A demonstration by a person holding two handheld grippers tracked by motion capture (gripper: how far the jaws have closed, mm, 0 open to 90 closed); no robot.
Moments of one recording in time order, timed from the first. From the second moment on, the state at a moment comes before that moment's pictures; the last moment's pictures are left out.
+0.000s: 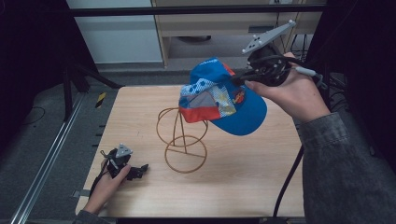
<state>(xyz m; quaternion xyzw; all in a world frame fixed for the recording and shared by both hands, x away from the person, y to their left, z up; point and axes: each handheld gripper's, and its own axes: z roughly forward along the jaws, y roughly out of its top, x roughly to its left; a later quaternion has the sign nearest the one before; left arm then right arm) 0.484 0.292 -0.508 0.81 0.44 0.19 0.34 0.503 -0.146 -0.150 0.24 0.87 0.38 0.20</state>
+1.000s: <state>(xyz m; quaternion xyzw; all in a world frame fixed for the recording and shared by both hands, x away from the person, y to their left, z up) 0.484 0.292 -0.508 0.81 0.44 0.19 0.33 0.522 -0.079 -0.164 0.20 0.88 0.40 0.17</state>
